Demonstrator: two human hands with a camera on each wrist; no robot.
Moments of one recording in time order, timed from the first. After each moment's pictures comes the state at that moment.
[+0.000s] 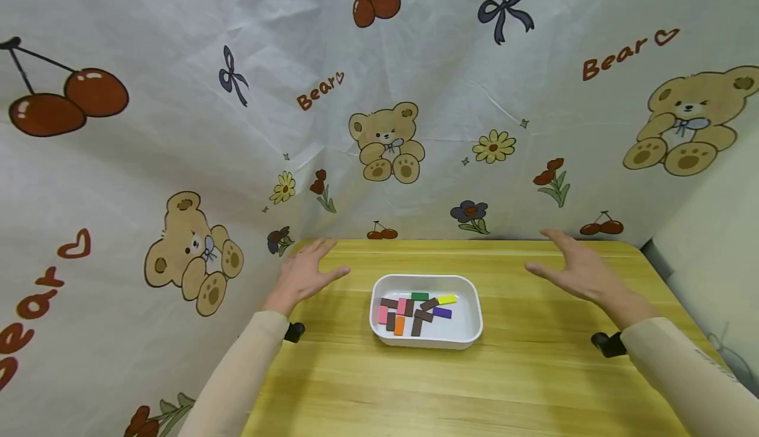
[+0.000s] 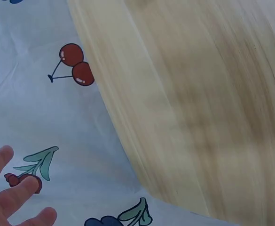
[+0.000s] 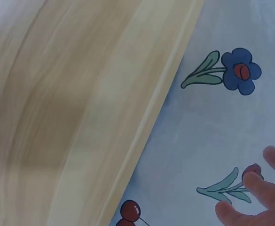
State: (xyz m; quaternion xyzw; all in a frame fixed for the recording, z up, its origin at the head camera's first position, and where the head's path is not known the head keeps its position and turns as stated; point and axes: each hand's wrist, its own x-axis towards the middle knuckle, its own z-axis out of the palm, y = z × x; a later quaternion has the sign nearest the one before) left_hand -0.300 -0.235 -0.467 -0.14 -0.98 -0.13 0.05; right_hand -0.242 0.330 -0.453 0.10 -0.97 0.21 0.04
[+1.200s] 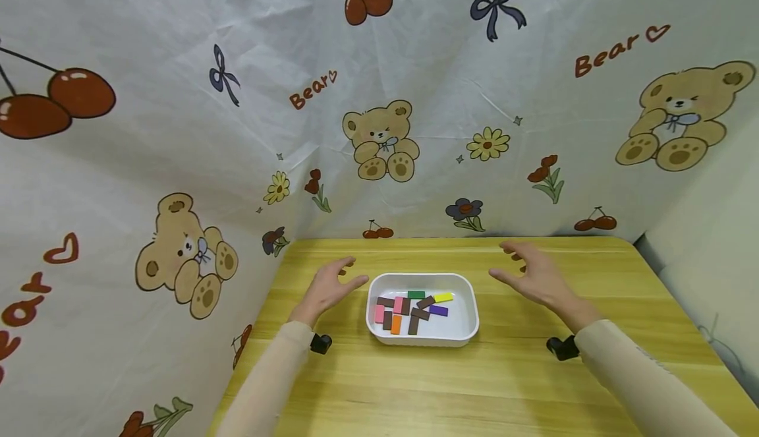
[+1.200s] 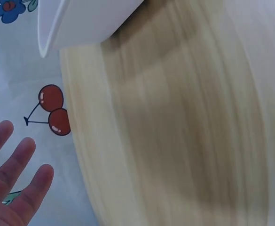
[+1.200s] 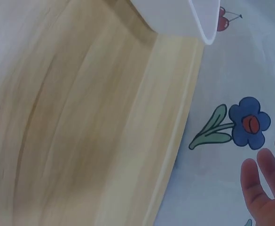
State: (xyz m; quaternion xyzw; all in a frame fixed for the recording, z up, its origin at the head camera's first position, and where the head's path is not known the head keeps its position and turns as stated) left_hand -0.302 -0.191 -0.525 -0.13 -0.94 -0.32 0.00; right_hand -0.250 0.278 -0.498 0.11 -0.94 0.31 0.10
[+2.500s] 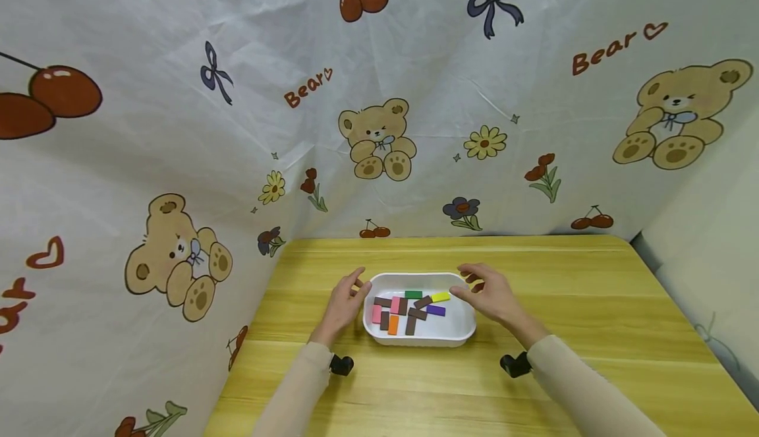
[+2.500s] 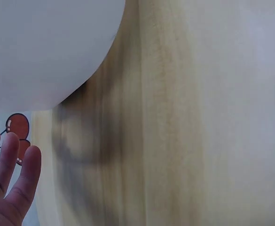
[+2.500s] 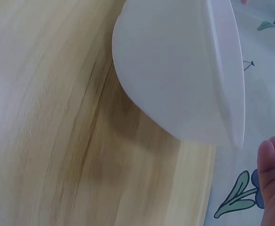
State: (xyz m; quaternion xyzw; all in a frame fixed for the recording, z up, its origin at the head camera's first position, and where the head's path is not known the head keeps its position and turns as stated) left_hand -0.290 -0.158 -0.584 -0.12 -0.89 -0.43 0.02; right_hand -0.247 0.202 -0.542 0.10 -0.89 0.44 0.07
